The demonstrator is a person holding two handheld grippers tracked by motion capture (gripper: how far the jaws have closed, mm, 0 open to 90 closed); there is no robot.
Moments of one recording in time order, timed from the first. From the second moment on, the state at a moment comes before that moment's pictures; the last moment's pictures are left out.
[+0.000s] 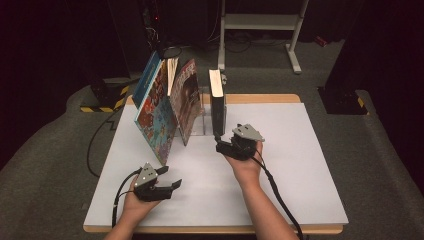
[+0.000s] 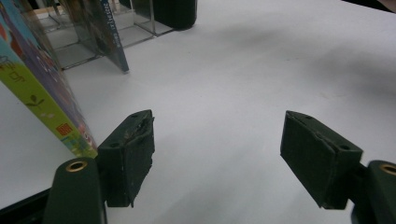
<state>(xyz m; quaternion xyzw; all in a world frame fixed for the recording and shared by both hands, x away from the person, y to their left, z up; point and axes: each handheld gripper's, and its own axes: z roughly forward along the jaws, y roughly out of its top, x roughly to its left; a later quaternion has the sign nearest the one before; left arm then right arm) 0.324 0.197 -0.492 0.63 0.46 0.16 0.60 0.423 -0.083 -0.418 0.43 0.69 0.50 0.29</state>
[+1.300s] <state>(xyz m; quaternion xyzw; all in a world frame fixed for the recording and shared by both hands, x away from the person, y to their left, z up) 0.326 0.262 -0.488 0.56 0.54 0.23 0.59 0.343 -0.237 -0.485 0.48 0.70 0.43 0.31</state>
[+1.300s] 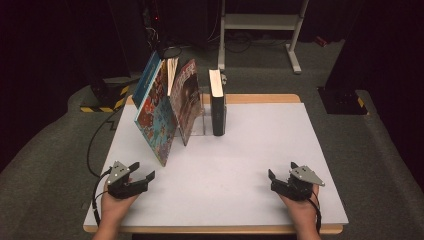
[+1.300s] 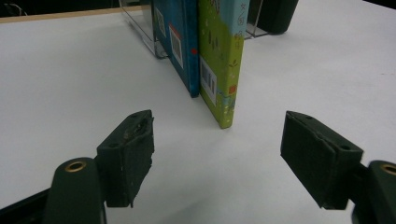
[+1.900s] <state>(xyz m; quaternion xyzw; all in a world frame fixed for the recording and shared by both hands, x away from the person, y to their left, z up) 0.331 0.259 -0.488 0.56 0.53 0.23 0.59 0.342 -0.240 -0.487 0.49 0.69 0.43 0.31</state>
